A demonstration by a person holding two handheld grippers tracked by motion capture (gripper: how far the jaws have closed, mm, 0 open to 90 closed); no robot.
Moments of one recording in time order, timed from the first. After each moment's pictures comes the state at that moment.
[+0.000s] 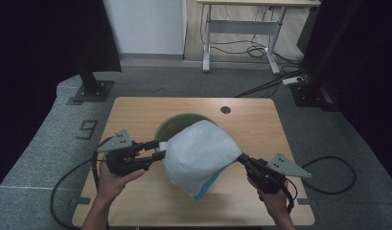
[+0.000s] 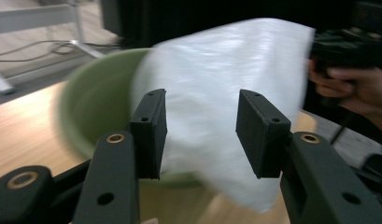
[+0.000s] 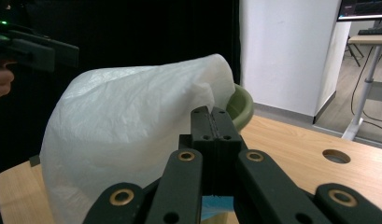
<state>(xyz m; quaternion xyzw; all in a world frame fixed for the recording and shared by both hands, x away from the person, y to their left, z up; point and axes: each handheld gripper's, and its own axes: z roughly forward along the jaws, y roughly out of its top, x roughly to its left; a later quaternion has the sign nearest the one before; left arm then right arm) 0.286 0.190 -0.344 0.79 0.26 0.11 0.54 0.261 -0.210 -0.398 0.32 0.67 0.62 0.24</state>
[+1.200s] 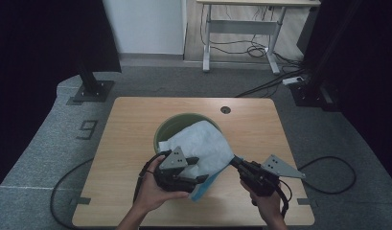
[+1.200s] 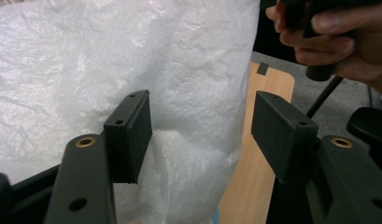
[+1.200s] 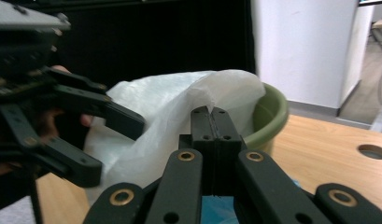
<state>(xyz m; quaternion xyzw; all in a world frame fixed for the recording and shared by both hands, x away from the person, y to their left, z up) 0.272 0.086 -0.374 0.85 0.20 0.10 0.47 0.252 -0.192 -0.394 0.33 0.66 0.64 0.20</state>
